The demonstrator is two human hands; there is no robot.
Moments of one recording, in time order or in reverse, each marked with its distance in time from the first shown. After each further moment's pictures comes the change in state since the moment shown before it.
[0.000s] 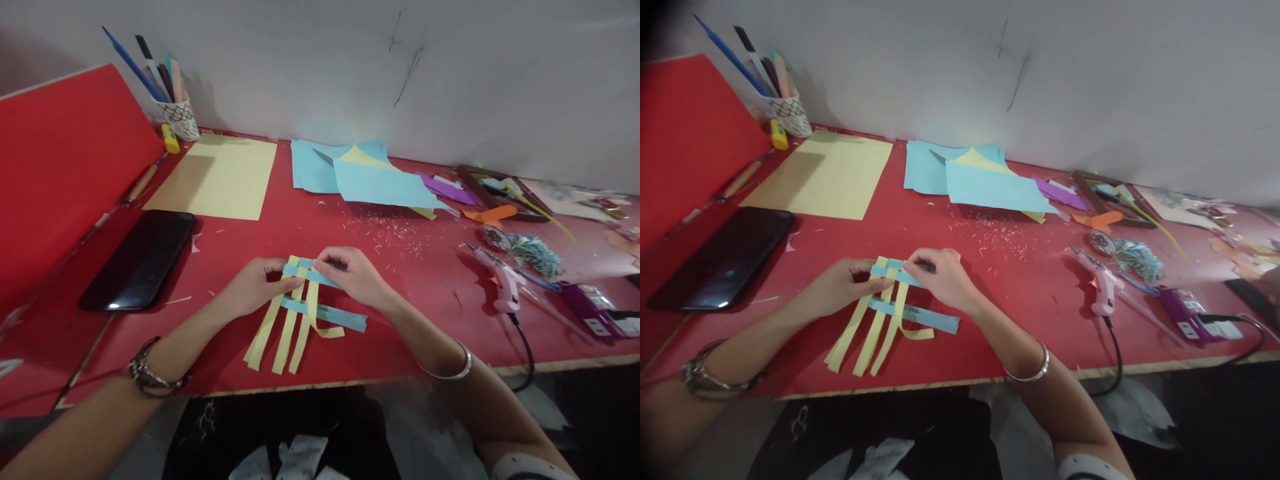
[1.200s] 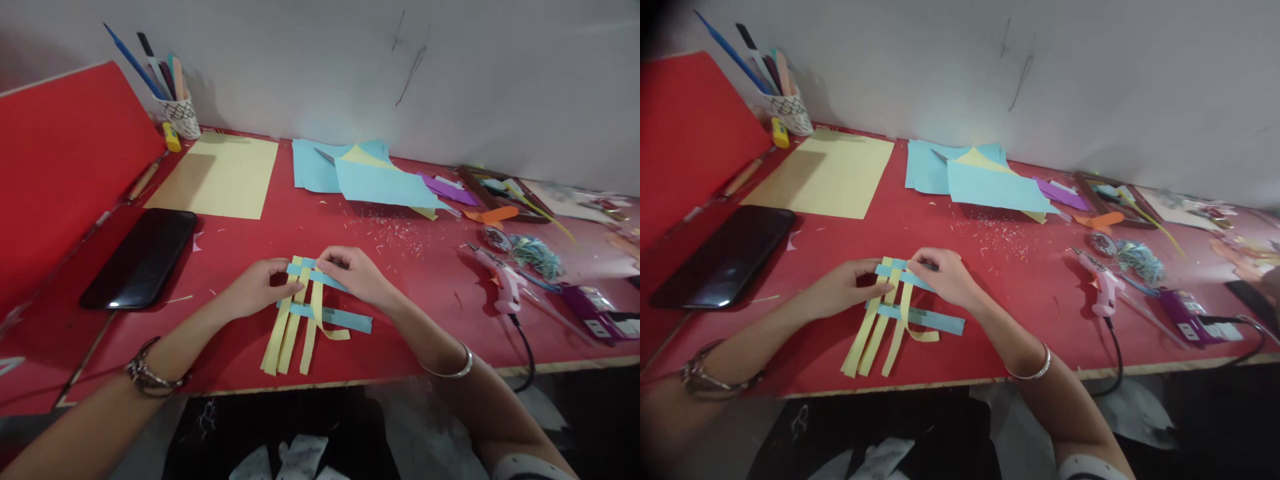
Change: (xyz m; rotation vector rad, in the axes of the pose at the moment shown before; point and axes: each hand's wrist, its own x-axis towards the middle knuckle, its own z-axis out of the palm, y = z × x) left_hand 0.000 0.000 0.000 0.063 -0.069 0.062; right_hand 0.002 0.001 -0.002 0.027 -0.031 0.072
